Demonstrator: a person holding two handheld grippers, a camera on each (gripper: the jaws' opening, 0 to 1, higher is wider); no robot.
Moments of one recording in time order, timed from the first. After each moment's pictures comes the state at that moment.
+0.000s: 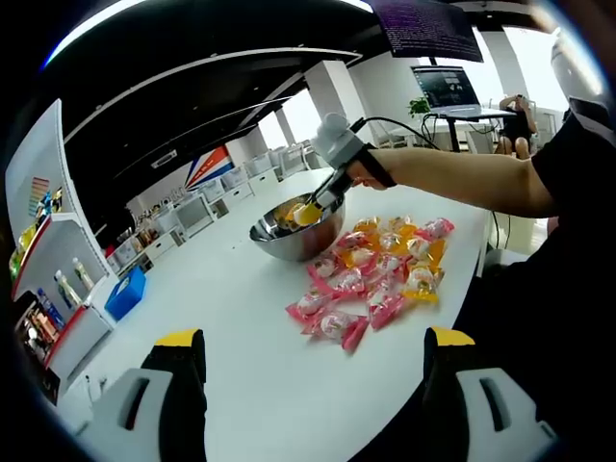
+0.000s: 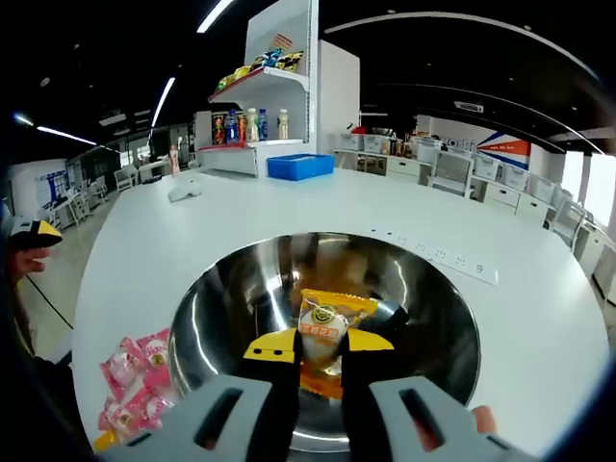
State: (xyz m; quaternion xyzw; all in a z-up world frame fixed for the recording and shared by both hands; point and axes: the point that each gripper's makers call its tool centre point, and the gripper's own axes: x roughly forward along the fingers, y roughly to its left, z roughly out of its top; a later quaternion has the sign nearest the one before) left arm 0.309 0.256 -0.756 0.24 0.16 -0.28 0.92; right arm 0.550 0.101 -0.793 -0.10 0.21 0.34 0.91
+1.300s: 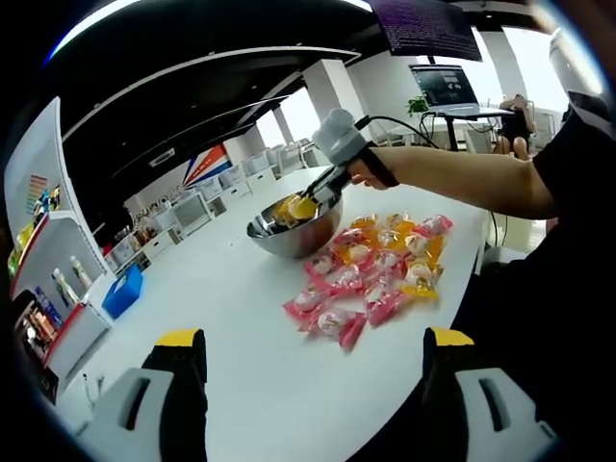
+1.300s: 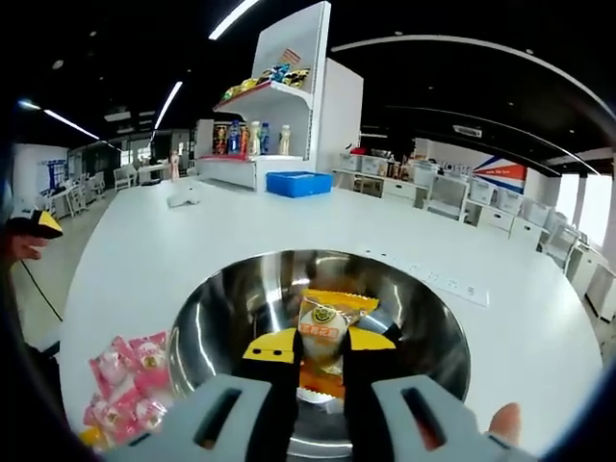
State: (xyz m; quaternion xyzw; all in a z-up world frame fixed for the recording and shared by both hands) left arm 0.309 0.257 -0.760 0.23 0.17 -0.28 0.92; right arm 0.560 0.104 -0.780 -0.12 0.16 0.34 0.92
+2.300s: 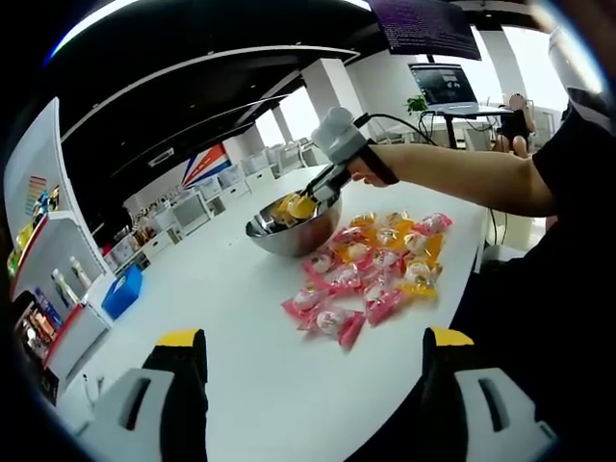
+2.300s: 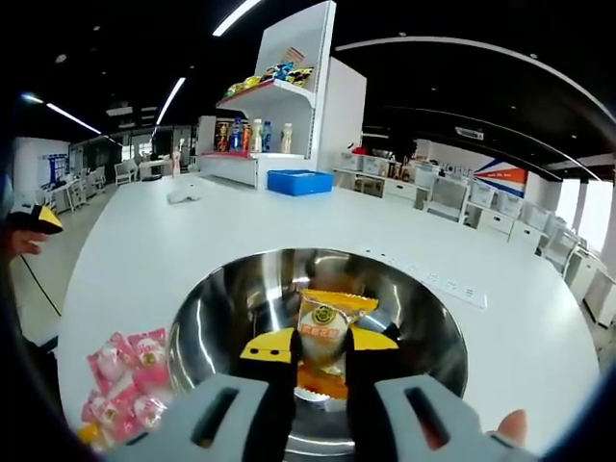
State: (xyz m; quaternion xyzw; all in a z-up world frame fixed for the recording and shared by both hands) left arm 0.308 0.256 -0.762 0.24 0.17 -0.29 0.91; right arm 0.558 0.102 -0.780 -0.12 0.16 0.33 0.92
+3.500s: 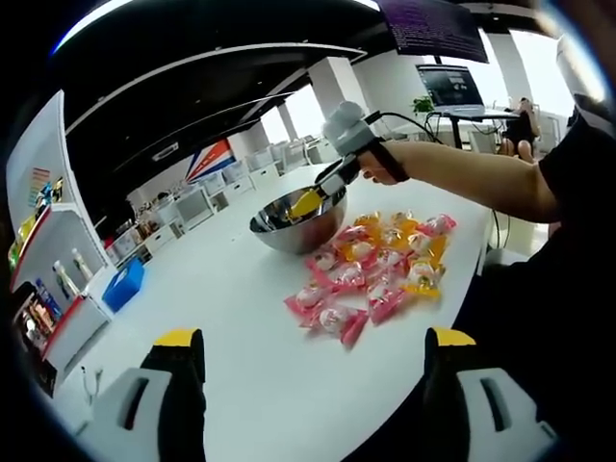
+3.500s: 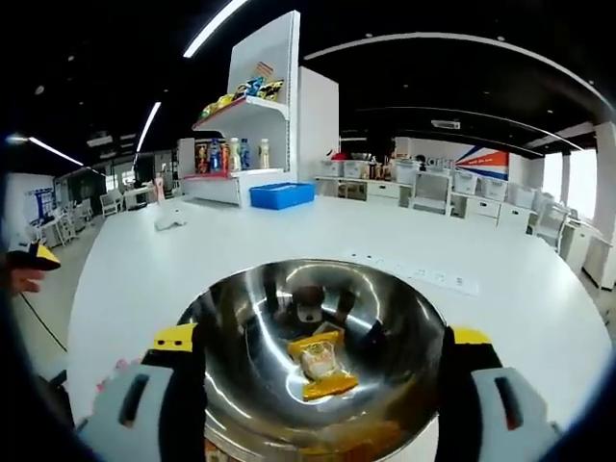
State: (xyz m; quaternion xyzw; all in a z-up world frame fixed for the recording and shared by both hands) left arm 0.309 0.260 -0.762 0.23 0.17 -0.28 0.92; right arm 0.561 0.090 -0.771 -0.06 0.16 0.30 0.94
